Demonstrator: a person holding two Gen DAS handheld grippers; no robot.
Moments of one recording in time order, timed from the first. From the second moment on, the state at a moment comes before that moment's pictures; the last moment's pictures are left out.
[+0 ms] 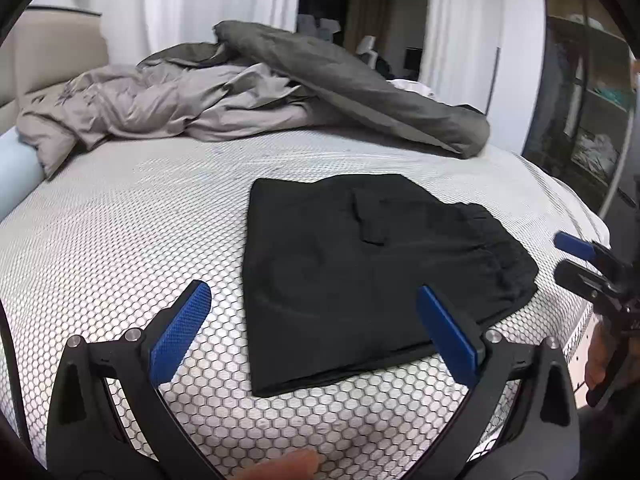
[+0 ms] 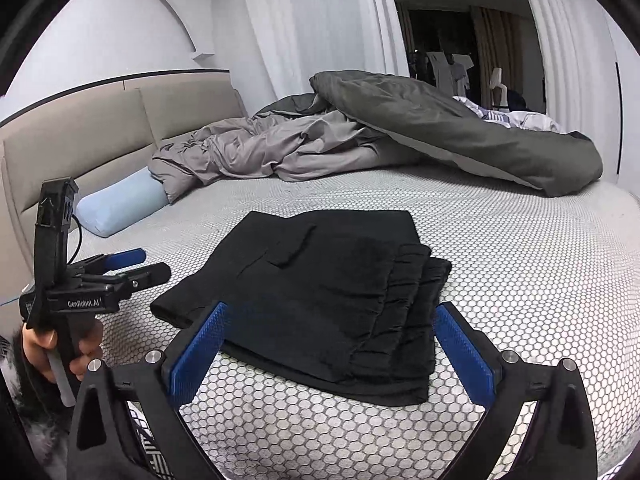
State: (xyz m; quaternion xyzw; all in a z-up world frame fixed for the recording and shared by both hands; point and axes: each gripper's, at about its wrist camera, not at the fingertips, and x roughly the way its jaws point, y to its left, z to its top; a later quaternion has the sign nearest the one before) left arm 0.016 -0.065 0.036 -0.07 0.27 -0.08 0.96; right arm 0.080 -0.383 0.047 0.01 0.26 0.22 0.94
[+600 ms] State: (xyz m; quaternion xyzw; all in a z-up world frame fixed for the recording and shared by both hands) left arm 0.012 -0.079 0.036 -0.05 0.27 -0.10 0.96; right arm 0.077 -0.380 0.047 0.01 0.25 0.23 0.94
